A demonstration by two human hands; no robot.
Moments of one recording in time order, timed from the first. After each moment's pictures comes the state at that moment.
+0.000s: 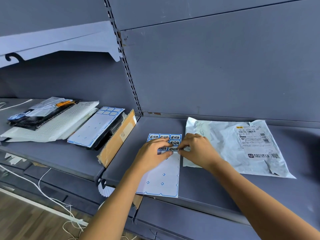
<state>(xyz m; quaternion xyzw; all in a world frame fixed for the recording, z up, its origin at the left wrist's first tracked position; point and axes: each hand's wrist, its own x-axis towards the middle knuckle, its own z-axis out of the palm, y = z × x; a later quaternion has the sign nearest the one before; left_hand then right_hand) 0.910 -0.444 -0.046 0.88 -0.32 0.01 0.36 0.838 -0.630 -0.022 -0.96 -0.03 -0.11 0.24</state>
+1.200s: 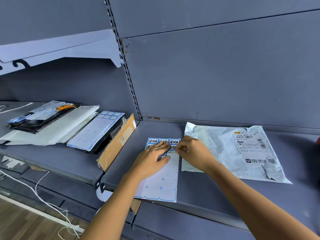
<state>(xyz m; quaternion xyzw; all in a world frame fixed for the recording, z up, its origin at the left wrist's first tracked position) 0.903 -0.444 -0.037 0.91 -0.34 -0.02 0.23 0.844 -0.629 -0.019 -0.94 -0.04 -0.11 0.32</state>
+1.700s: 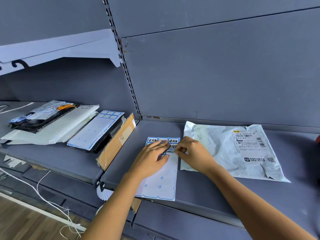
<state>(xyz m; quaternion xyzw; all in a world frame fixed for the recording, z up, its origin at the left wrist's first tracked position) 0.901 -0.447 -0.037 0.91 -0.35 0.02 0.20 0.842 -0.631 -0.033 -0.93 -0.07 -0.13 0.34</state>
